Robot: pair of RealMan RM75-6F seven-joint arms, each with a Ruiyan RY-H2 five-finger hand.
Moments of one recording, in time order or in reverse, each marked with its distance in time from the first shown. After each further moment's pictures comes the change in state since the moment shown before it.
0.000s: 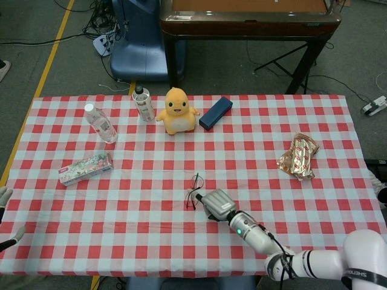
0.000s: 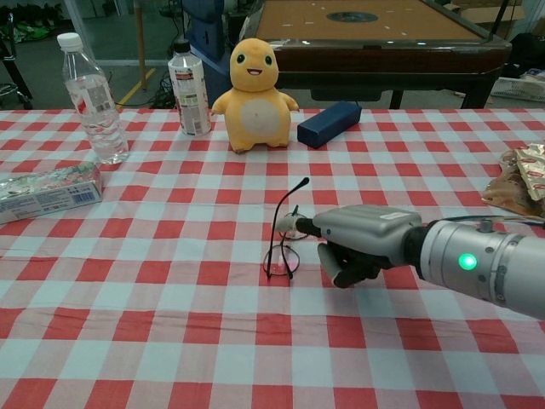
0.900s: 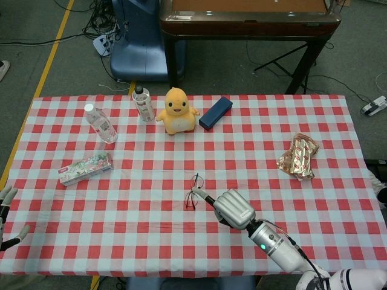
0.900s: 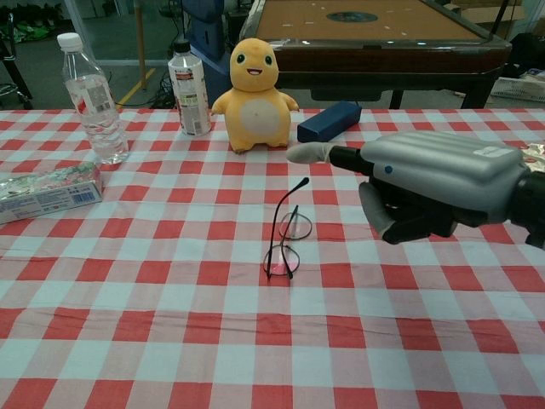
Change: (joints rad) left arm -0.007 0.008 0.000 -0.036 0.010 -0.002 0.036; right arm -0.130 0.235 -0.073 -0.304 -0.333 0.242 -0.025
